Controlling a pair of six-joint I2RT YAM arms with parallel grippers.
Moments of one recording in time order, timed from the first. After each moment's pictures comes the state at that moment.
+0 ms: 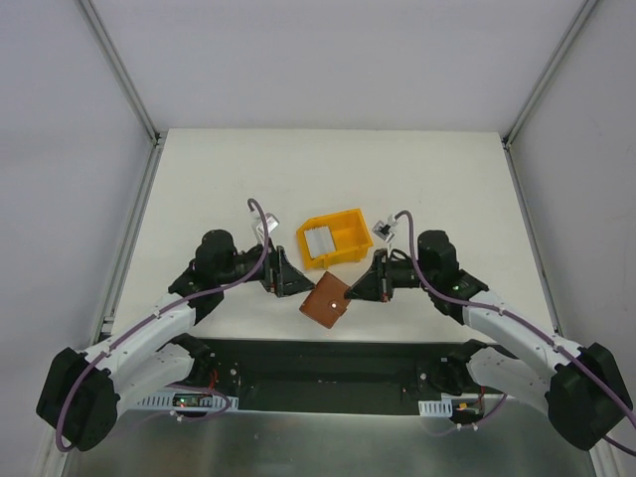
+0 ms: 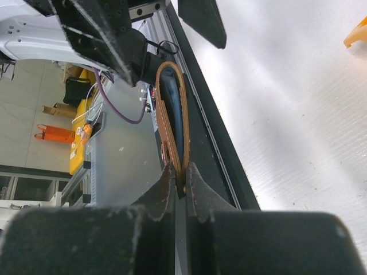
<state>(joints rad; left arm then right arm) -0.52 0.90 0.43 0.17 0.76 -0.67 0.61 0.97 0.48 0.13 -0.88 0.59</state>
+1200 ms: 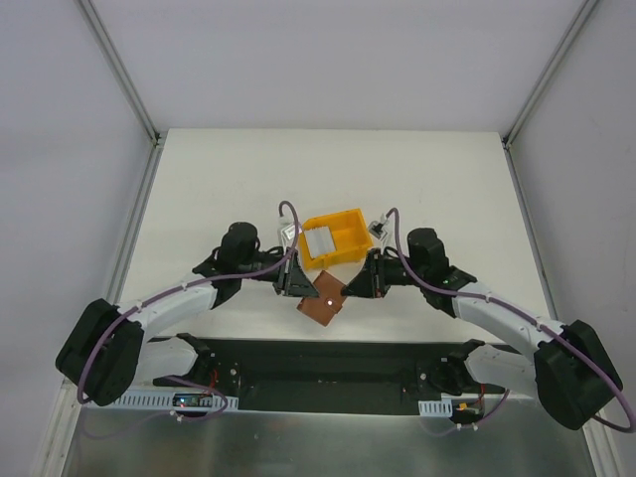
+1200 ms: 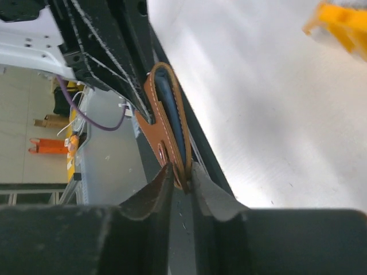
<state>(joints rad) -0.56 1.15 0.48 0.26 0.96 -0.66 0.60 1.11 0.50 0.17 -0.84 0.59</state>
